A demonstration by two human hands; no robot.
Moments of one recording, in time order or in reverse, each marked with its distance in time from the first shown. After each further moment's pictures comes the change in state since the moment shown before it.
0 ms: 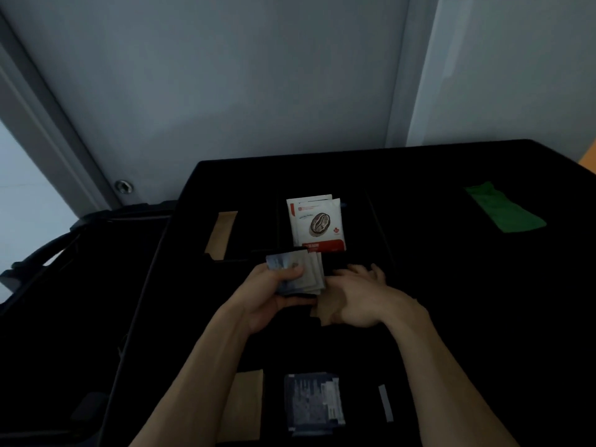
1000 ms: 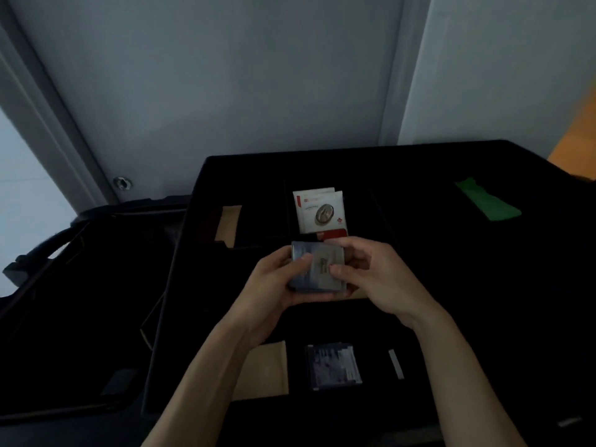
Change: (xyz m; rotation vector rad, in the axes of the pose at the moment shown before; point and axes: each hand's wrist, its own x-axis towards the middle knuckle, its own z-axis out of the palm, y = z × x) left_hand -0.085 0.009 0.003 0.026 -0.218 0.220; right_hand -0.071 -0.039 -0.001 1.094 0.472 -0.234
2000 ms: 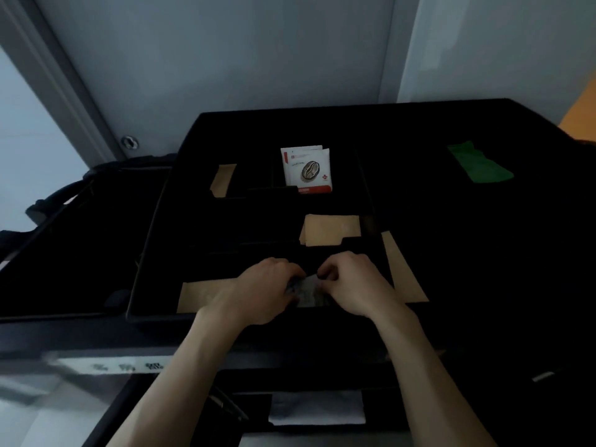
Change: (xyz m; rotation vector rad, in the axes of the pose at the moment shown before) left_hand -0.042 -0.045 0.036 1.777 -0.143 -0.063; right_hand -0.063 0.048 -0.002 -0.676 -0.124 0.157
